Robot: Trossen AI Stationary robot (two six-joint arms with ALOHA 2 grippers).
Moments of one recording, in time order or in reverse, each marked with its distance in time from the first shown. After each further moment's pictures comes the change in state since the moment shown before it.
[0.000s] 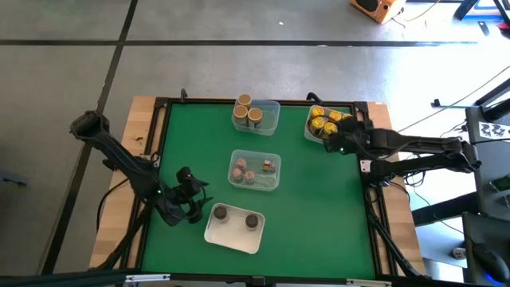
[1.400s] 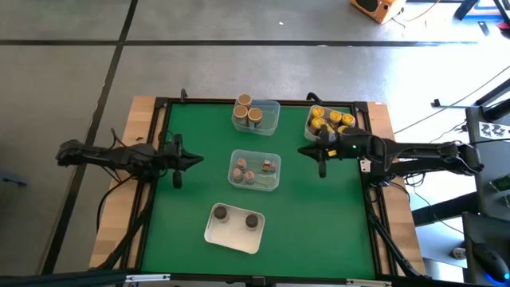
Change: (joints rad) left arm 0.628 -1.010 -0.483 0.390 0.557 0.781; right arm -0.007 -0.066 -0.222 1.008 -0.861 -0.676
